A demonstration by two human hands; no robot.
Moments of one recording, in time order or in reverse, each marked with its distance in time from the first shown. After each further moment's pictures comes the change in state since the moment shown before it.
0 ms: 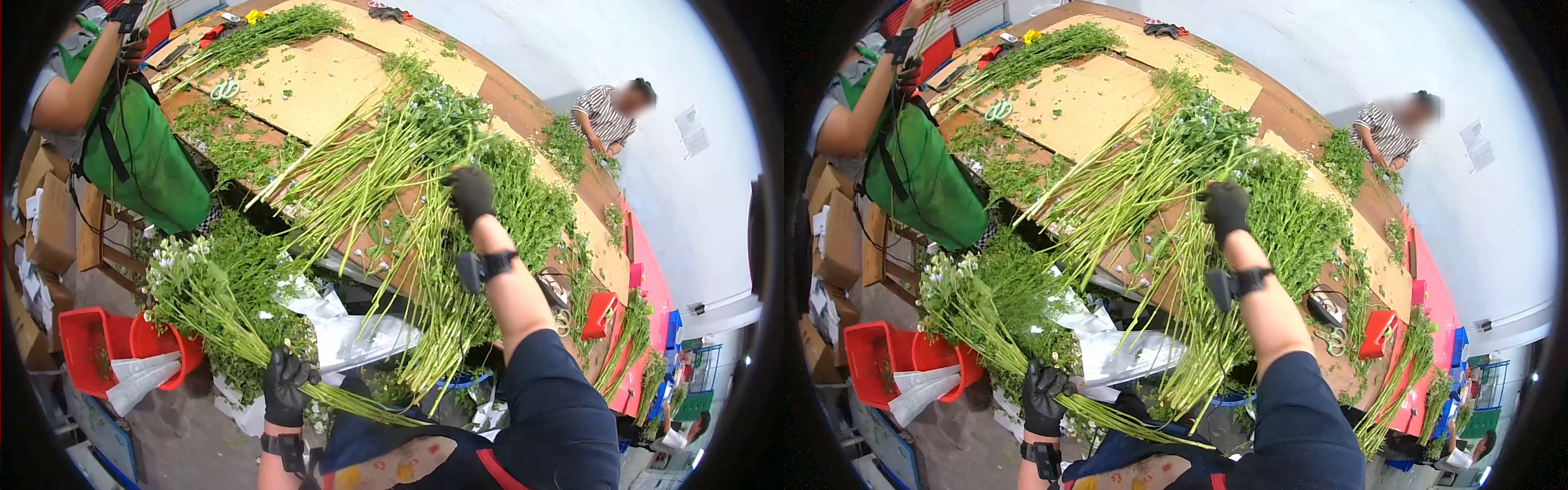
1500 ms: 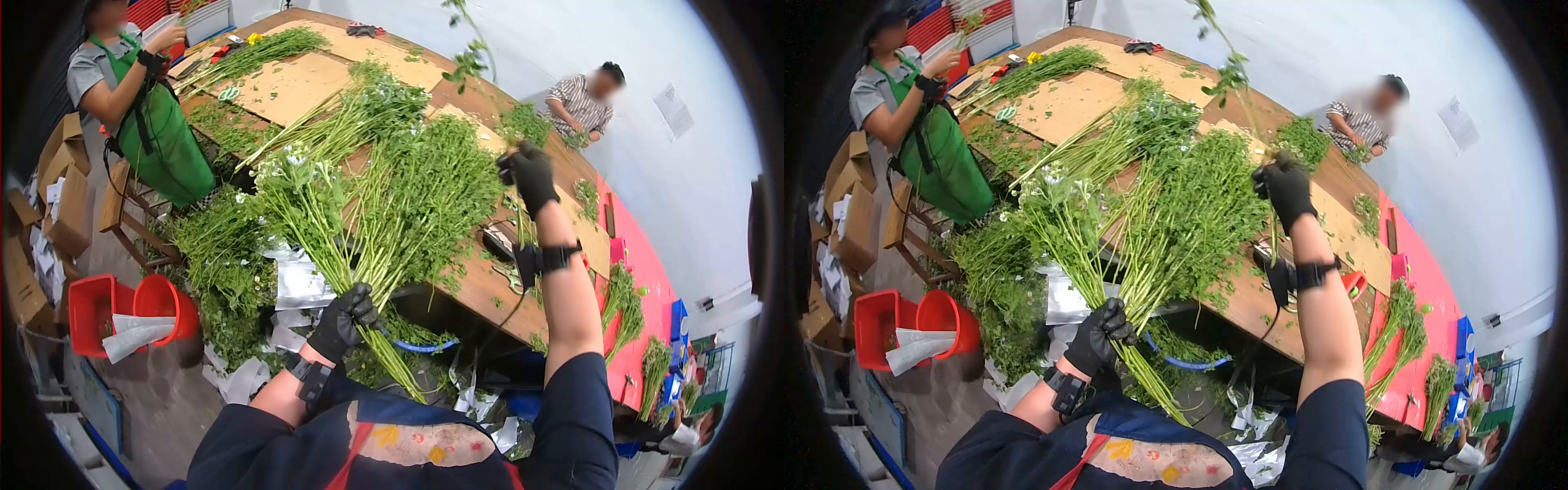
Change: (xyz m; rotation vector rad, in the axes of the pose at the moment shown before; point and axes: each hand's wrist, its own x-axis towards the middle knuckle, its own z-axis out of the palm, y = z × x) left_hand -0.074 -0.220 0.087 0.193 -0.303 -0.383; right_hand -0.160 -0.094 -0.306 -0.074 -0.208 -0.290
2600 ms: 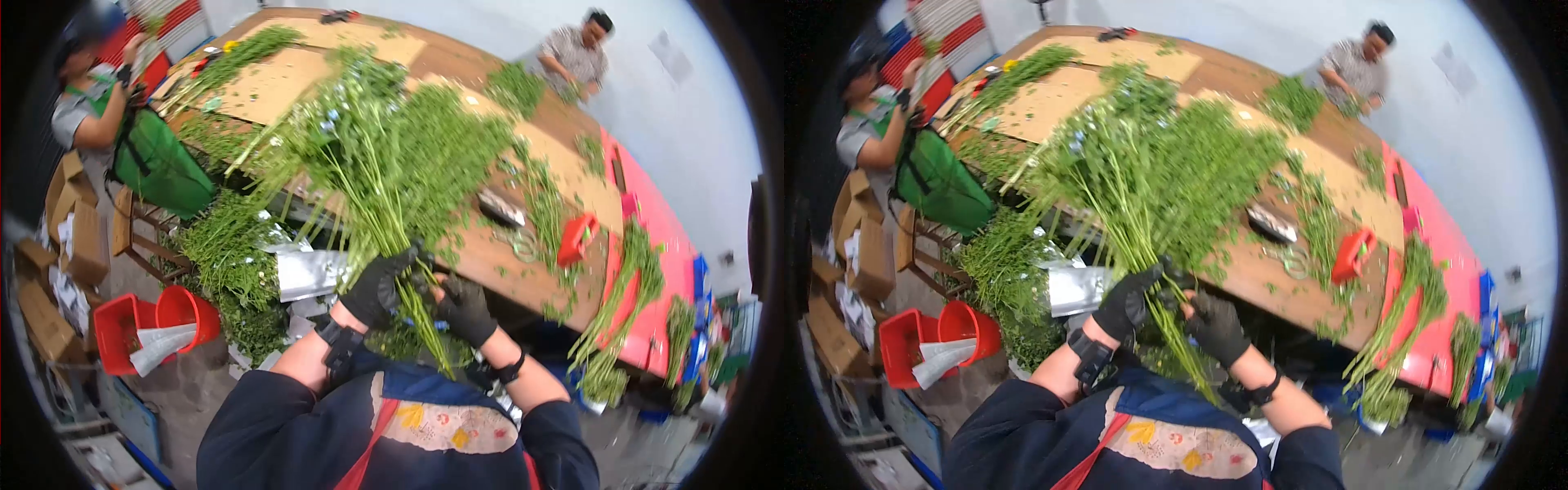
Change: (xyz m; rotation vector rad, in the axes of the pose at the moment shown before) left_hand 0.060 -0.041 0.088 0.092 0.033 -0.222; right_hand -0.238 0.102 0.061 -0.412 -0.107 -0.375
